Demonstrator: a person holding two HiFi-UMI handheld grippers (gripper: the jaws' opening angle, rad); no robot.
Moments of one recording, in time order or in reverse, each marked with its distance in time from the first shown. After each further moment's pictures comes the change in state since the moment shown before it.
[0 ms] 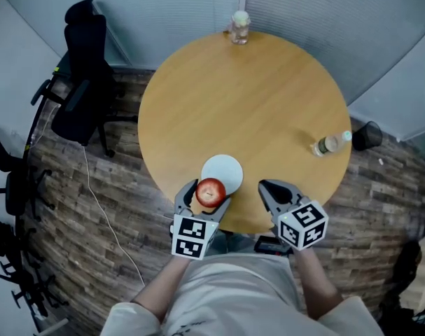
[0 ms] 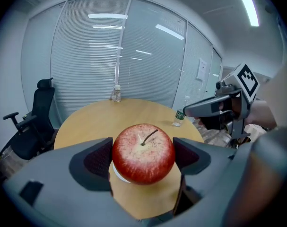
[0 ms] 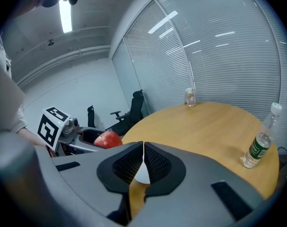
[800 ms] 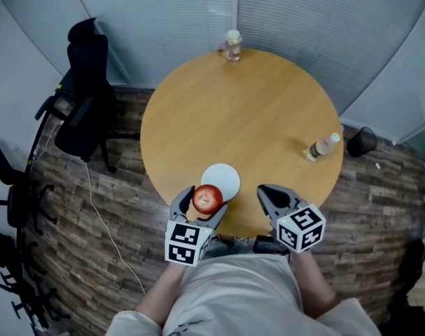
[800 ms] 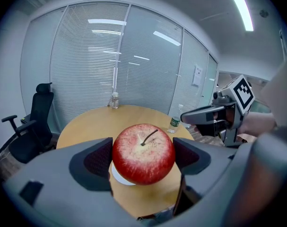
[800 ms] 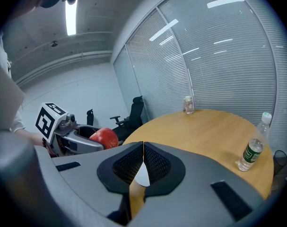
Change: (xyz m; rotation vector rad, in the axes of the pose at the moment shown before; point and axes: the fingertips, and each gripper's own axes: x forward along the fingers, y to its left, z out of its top) left arm -0.035 -0.013 0.030 0.009 -0.059 -0.034; right arm -0.026 0.010 0.016 -0.018 -0.074 -0.021
